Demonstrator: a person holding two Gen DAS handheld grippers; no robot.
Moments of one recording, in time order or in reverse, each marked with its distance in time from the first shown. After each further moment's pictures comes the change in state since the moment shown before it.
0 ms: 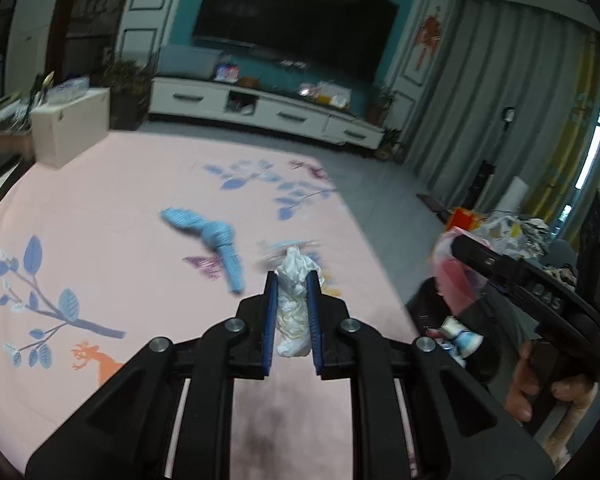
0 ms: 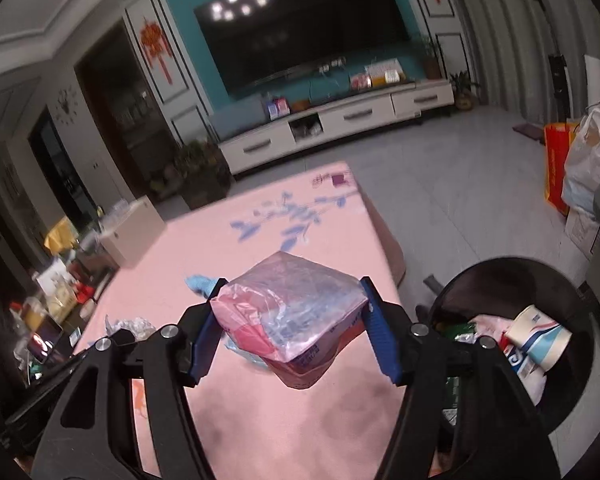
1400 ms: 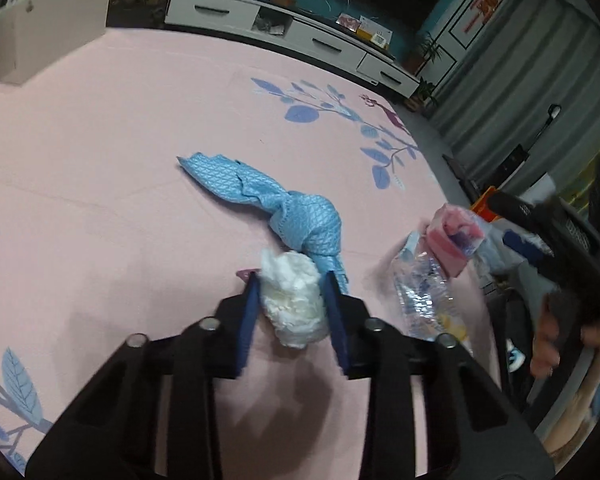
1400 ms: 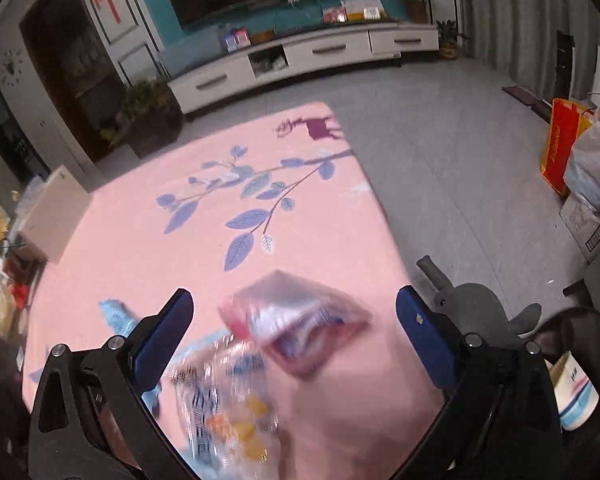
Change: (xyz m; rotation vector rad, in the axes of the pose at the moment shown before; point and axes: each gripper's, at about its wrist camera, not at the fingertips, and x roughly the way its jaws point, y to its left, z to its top) left arm 0.157 0.115 0.018 -0.147 0.290 0.030; right arm 0.223 0.001 0.035 0.000 0.344 -0.184
